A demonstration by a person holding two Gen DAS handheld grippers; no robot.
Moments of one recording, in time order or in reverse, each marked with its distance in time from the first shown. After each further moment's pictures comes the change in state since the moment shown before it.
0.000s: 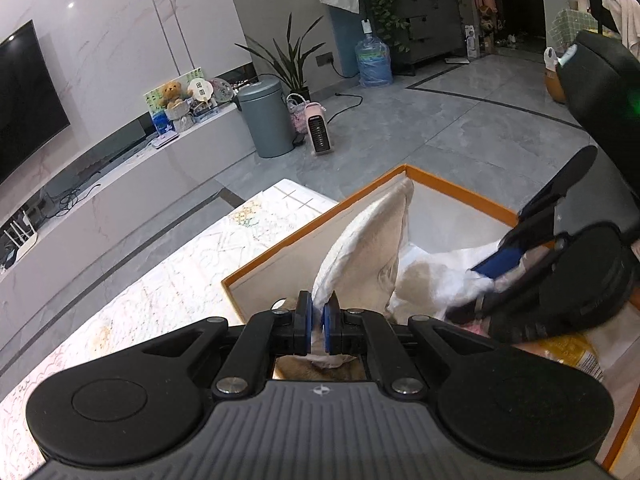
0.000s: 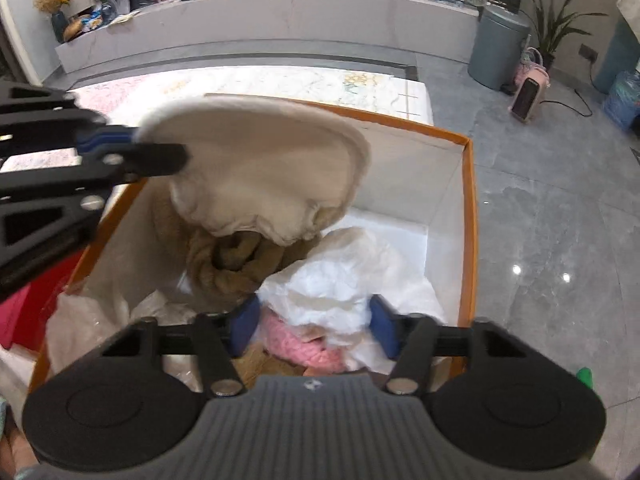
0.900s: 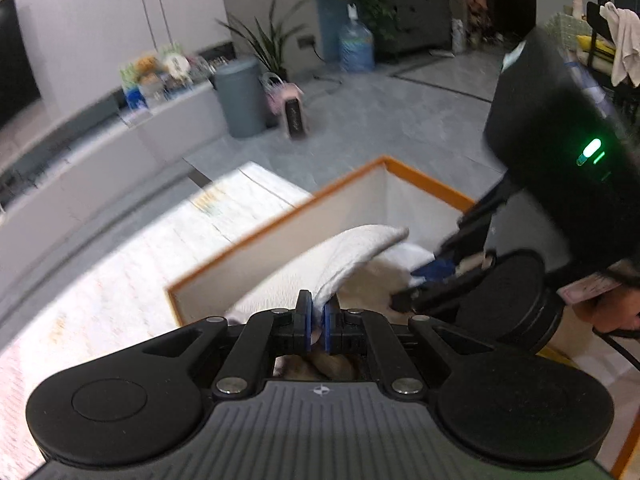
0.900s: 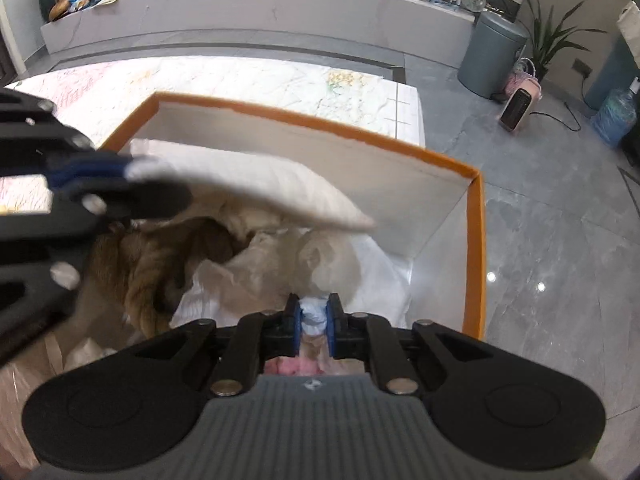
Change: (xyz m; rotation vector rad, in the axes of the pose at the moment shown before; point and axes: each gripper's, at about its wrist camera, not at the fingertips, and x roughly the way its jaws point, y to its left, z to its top) left arm 0.047 -0.005 0.017 -0.057 0.068 -0.121; right arm 0.043 -0.007 0.027 -0.060 0.016 -0.082
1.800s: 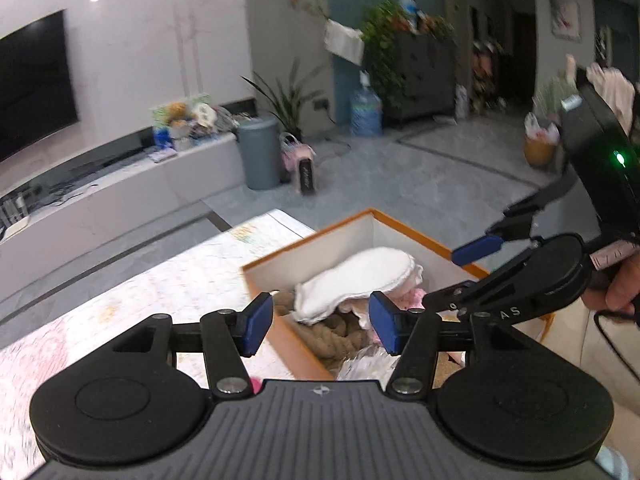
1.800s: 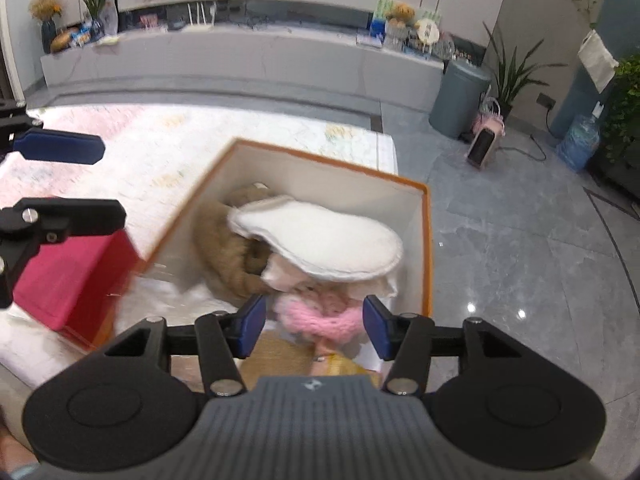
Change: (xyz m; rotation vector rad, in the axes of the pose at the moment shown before) left arm -0.154 0.015 -0.053 -0.086 -0.217 0.017; right arm -0.126 0.054 -0.052 0.025 -0.169 -0.073
